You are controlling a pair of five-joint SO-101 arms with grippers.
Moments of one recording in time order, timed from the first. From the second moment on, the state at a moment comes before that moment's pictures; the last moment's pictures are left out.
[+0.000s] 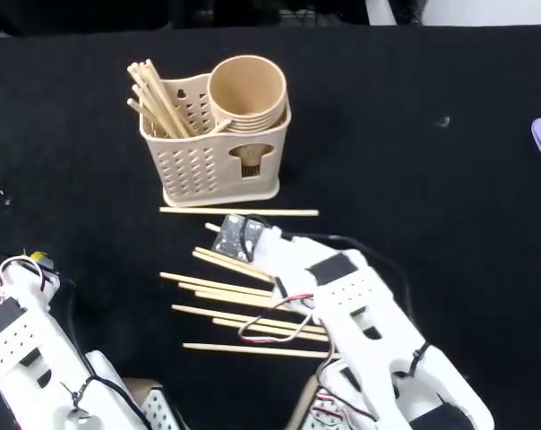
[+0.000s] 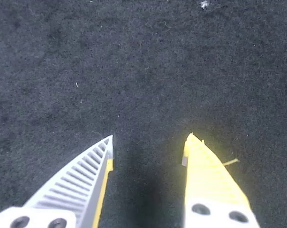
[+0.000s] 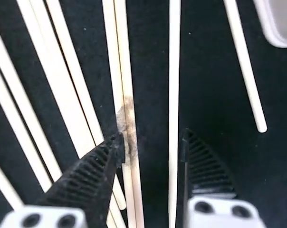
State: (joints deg) left arm -49.3 -56.4 73.7 43.3 14.3; right arm -24.3 -35.5 68.6 47.2 44.7
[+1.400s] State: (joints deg) left arm -49.3 -56.4 73.7 43.3 14.3; right arm -22.8 -31.5 64.8 52.4 43.1
